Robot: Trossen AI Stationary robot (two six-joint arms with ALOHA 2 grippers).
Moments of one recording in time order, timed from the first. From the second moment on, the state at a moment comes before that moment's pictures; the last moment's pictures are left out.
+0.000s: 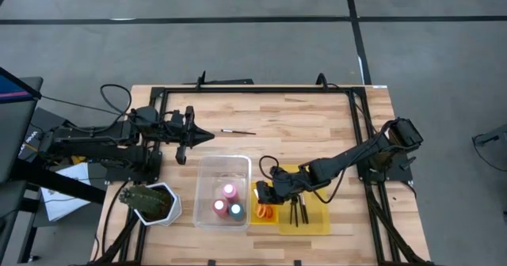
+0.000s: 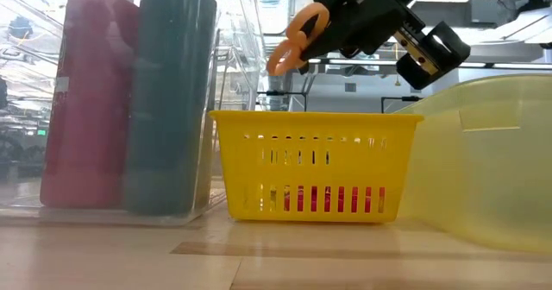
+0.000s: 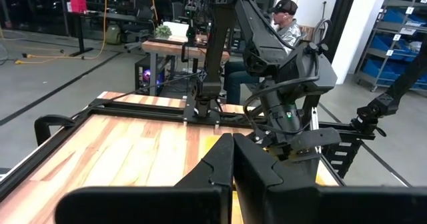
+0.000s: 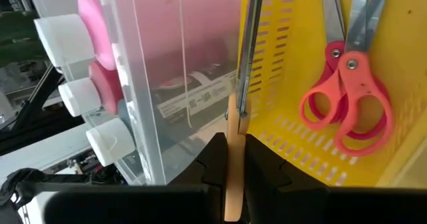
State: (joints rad) left arm 0.10 0.71 0.60 0.07 0.13 -0.10; right arm 0.36 1.72 1.09 -0.08 0.02 1.81
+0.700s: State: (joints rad) left arm 0.10 0.72 0.60 0.07 0.13 -0.10; right arm 0.35 1.77 1.09 -0.08 0.00 1.85
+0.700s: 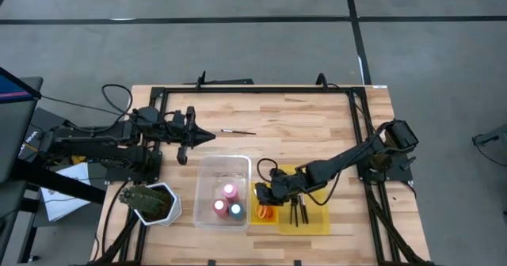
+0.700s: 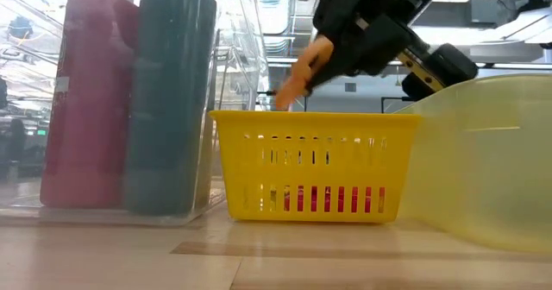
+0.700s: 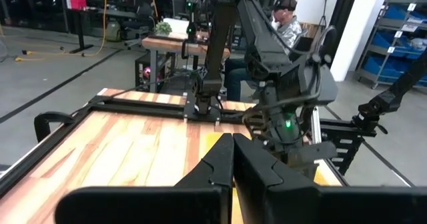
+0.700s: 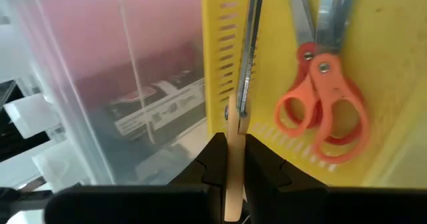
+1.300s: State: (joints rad) left arm 0.10 0.73 0.60 0.06 0.13 -0.11; right arm 0.35 1.82 1.11 -0.08 -0.06 1.83
